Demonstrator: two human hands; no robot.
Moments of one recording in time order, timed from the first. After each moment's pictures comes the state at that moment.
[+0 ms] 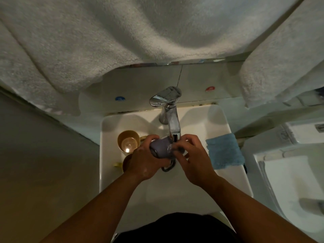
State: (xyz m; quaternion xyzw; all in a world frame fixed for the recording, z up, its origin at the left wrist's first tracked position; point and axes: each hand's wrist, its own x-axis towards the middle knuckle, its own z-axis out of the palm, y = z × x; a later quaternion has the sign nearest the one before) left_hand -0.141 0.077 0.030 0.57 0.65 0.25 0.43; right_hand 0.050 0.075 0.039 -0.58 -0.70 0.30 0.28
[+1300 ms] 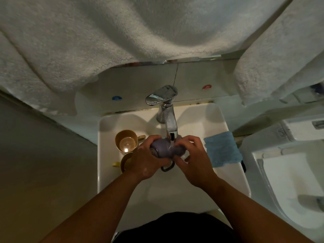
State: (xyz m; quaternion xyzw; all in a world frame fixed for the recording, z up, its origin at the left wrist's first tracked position) left_hand -0.133 0.075 0.036 0.59 0.64 0.23 0.43; right_hand 0.059 0.065 0.035 -0.59 -0.69 0.32 0.27
